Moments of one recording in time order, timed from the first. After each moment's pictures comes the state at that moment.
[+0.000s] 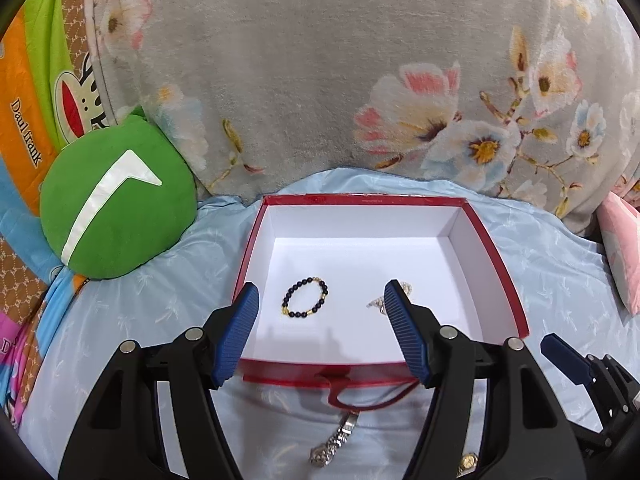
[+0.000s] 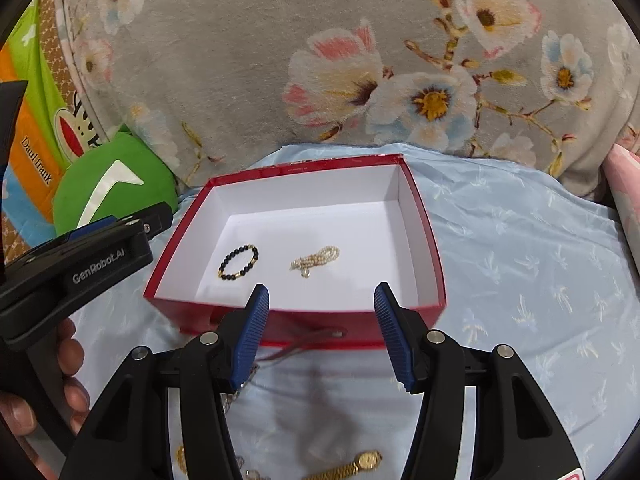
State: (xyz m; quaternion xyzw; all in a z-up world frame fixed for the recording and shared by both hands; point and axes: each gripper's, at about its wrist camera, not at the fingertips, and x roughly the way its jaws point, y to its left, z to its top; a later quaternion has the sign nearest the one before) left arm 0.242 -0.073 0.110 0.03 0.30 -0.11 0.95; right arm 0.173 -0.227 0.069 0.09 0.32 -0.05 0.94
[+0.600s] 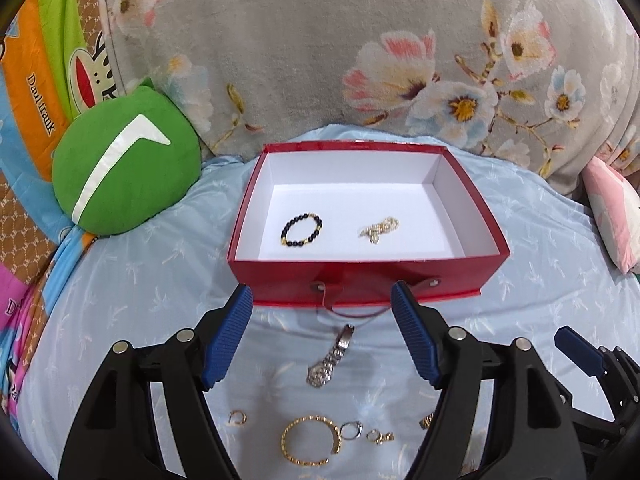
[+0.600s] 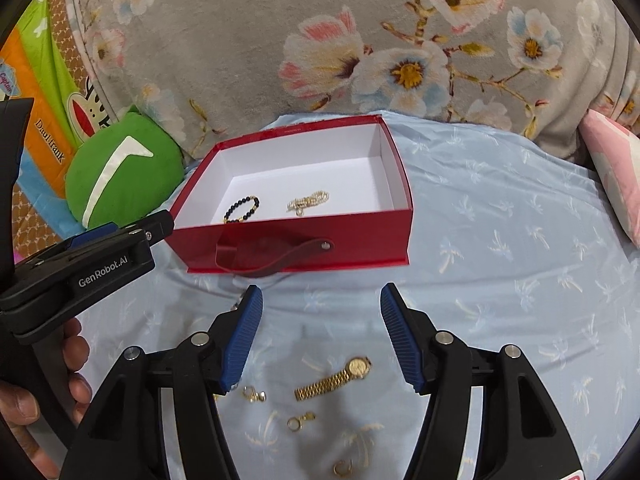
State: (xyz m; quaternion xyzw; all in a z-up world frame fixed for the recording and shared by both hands) left arm 0.168 -0.061 0.080 0.05 0.34 -0.11 0.93; right arm 0.089 -0.222 0.050 0.11 0.35 -0.06 0.93
